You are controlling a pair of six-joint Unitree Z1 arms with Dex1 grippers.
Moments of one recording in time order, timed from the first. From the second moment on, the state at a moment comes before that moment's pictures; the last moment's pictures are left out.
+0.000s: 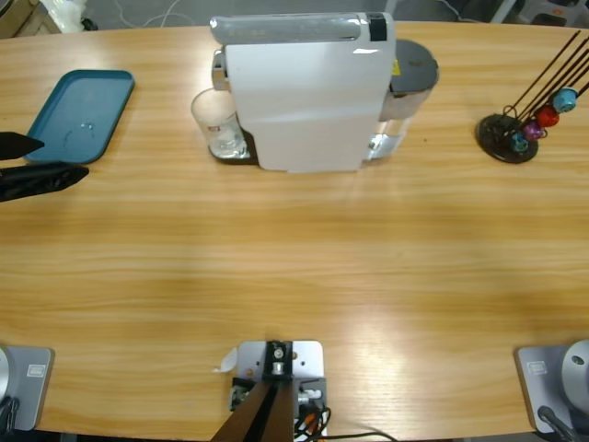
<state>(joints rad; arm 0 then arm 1) -0.57 1.07 -0.69 0.34 -0.04 -0.08 0.69 1.74 -1.96 1.12 -0.20 -0.17</state>
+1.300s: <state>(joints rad) -0.58 0.97 -0.55 0.07 -0.22 0.03 0.83 1.03 -0.59 0.24 0.00 0.00</state>
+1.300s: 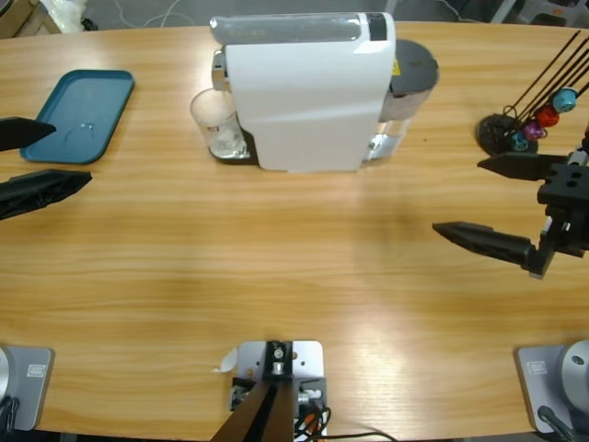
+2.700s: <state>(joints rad) -0.58 0.97 -0.53 0.07 -0.18 0.03 0.83 1.09 -0.59 0.24 -0.05 0.00</state>
